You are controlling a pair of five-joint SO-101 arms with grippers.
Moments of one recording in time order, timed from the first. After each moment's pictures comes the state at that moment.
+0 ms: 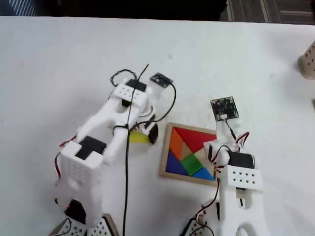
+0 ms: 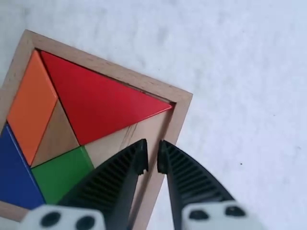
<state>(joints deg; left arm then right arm) 18.5 30.2 -1.1 74.8 -10.5 3.6 -50.6 70.1 49.5 20.7</state>
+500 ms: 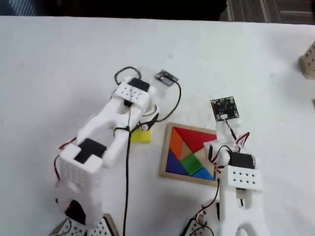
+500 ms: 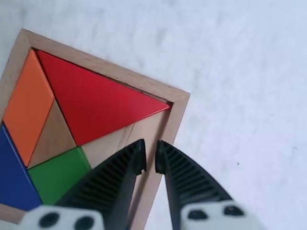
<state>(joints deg) 19.9 28.9 -1.9 75.2 -10.4 3.6 -50.7 70.1 49.5 20.7</state>
